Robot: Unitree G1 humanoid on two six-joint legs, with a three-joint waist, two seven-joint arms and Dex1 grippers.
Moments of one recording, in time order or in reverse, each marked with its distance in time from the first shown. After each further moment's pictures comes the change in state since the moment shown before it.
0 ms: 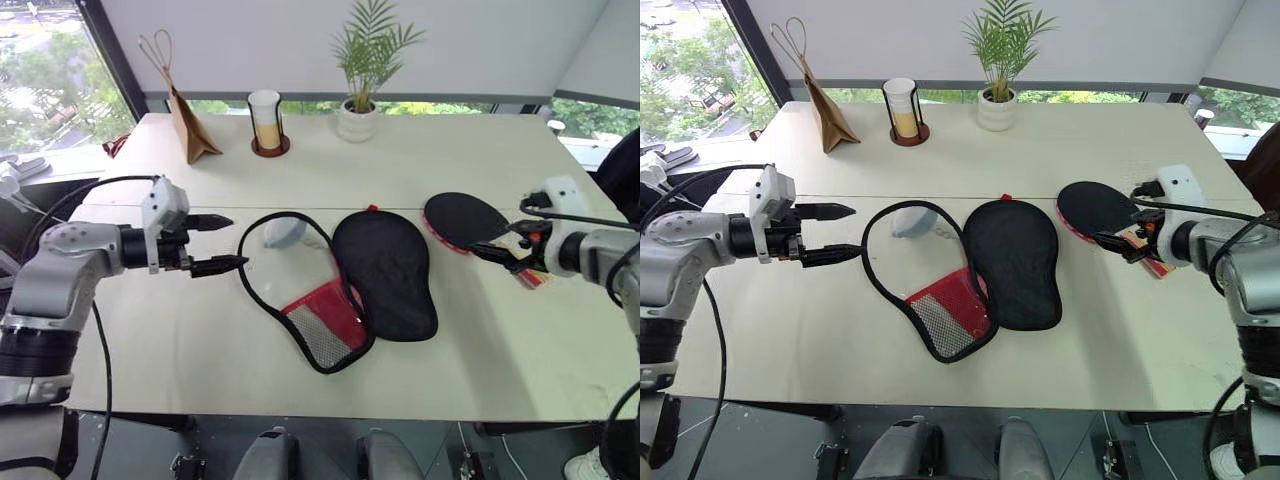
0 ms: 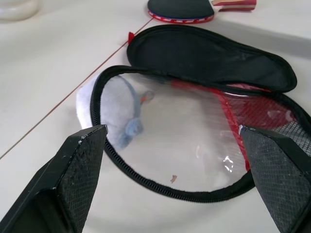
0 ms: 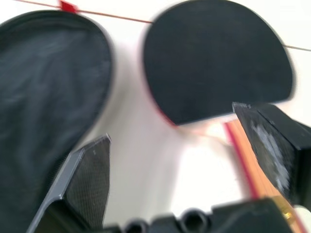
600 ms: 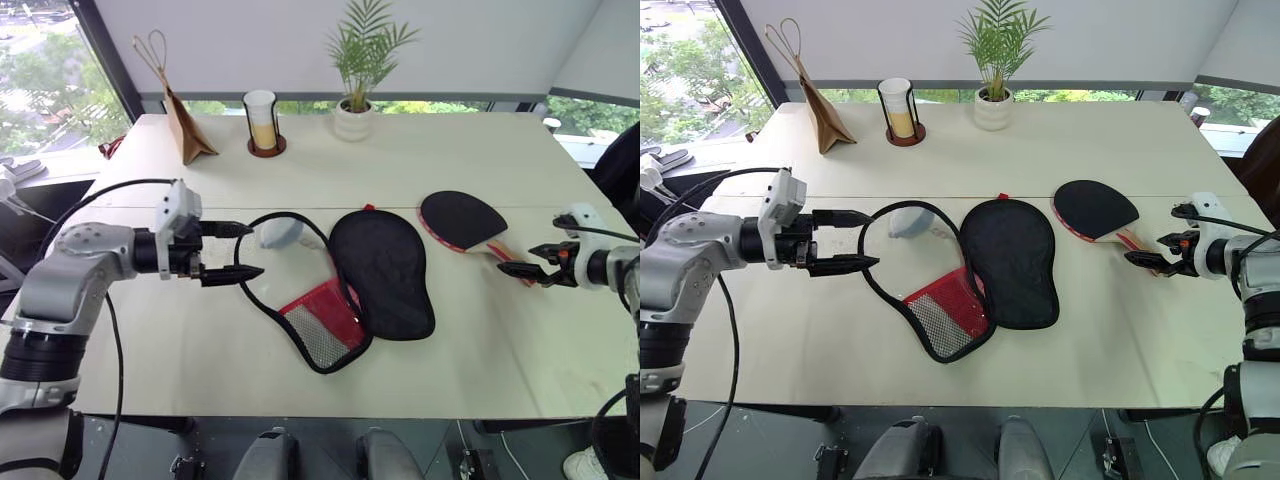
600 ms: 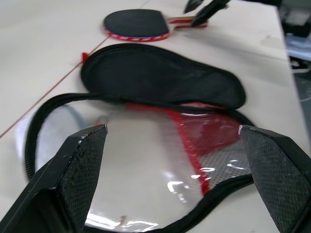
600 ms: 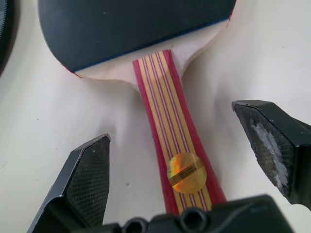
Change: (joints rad) left arm 0.015 -0.007 -0.003 -0.130 -0.100 0.090 -0.063; right arm -0.269 0.034 0.112 0.837 -0.191 -0.461 0.301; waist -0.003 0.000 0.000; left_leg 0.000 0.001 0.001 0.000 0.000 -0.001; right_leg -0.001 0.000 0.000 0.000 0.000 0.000
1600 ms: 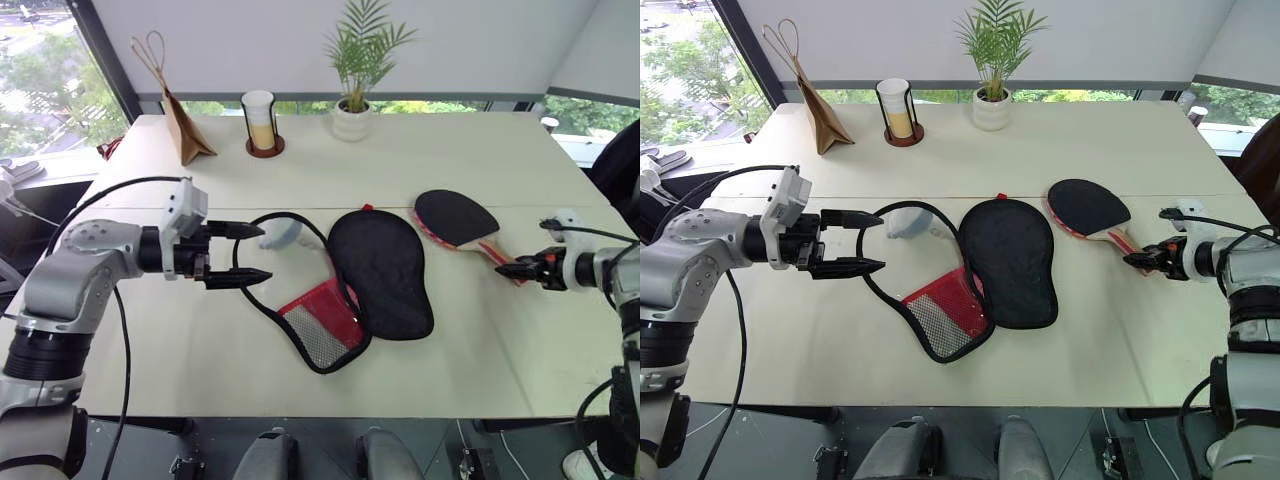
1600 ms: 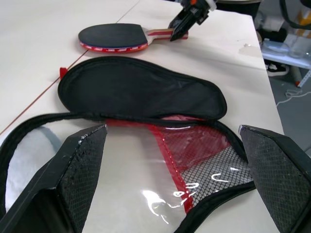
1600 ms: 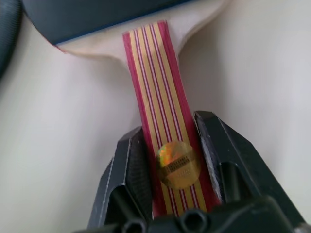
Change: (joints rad) left arm -0.012 -0.011 -0.007 -0.017 -0.020 0.016 0.001; right arm 0.110 0.042 -0.095 -0.390 0.008 0.344 -0.015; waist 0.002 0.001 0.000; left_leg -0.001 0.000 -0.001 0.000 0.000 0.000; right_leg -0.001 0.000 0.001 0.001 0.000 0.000
